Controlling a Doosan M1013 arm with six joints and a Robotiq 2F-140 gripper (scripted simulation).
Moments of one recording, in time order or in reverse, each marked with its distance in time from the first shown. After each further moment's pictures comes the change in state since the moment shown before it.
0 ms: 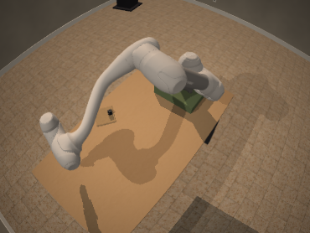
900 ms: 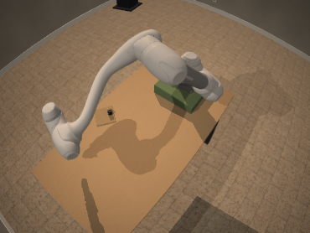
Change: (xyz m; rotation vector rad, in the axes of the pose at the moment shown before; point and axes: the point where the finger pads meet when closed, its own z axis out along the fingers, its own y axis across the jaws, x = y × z) arm 0.010 0.056 -0.007 -0.009 -0.008 -0.098
